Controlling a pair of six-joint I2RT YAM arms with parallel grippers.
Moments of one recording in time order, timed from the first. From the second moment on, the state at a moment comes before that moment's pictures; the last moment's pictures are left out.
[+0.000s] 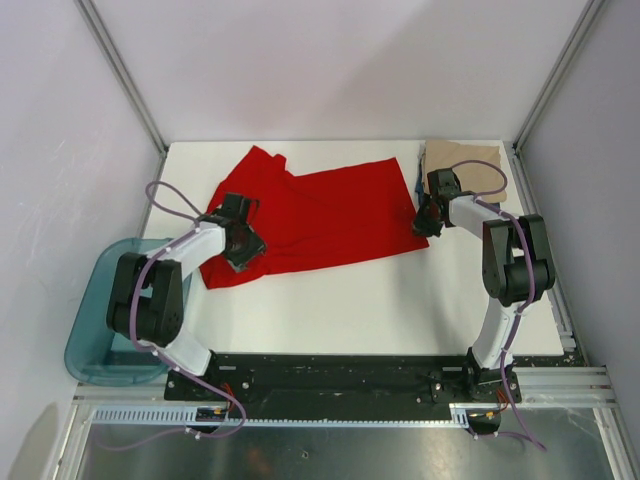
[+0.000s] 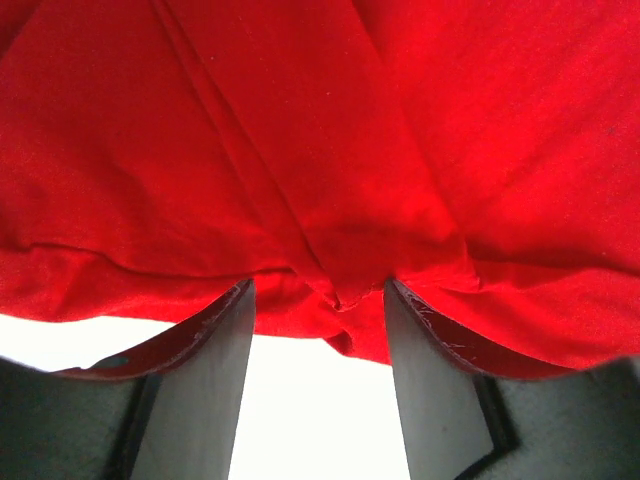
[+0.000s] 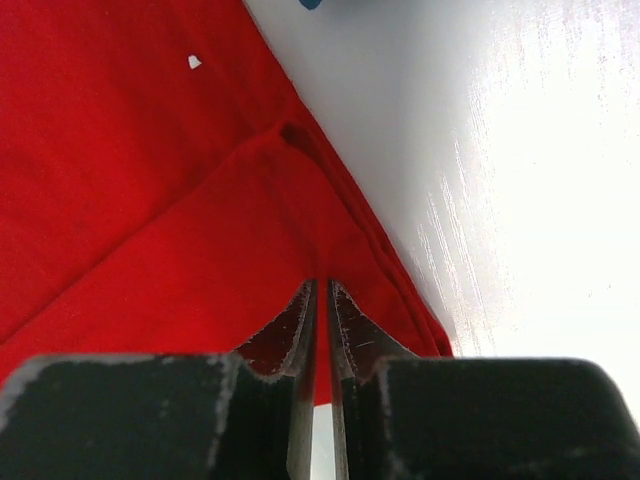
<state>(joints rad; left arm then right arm) -0.22 1.58 0.96 -0.56 -0.12 -0.93 0.16 1.90 1.24 -0.37 -0.04 0.60</state>
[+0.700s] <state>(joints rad) -0.22 1.68 1.06 -0.53 -0.13 -0.92 0.16 1.90 1.24 -0.37 -0.04 0.60</state>
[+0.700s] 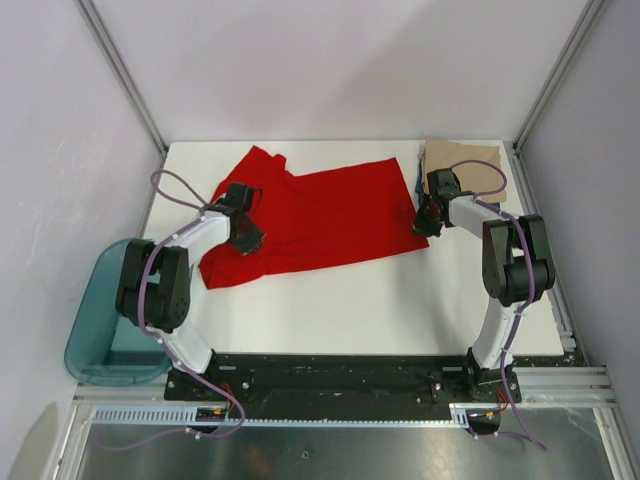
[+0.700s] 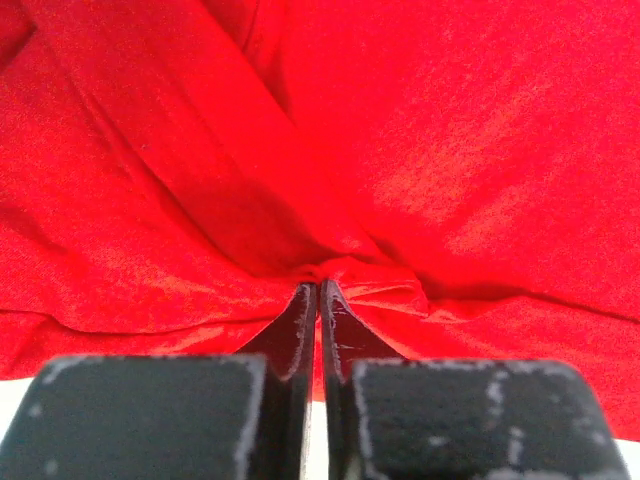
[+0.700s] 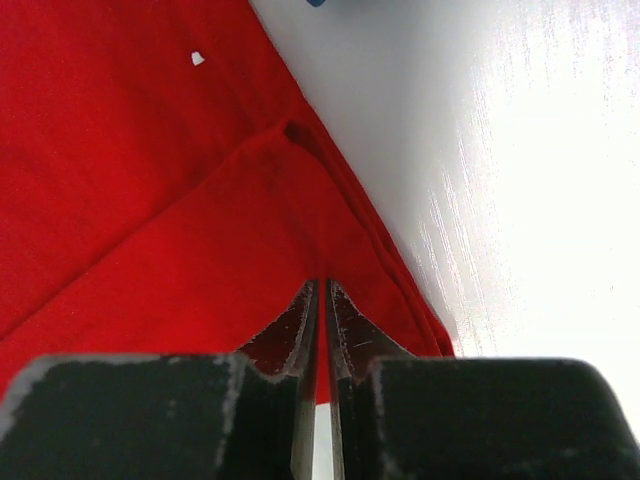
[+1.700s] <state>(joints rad) -0.24 2.01 1.41 -0.52 -0.04 -0.60 0.16 1.90 1.24 -0.37 -0.05 0.60</state>
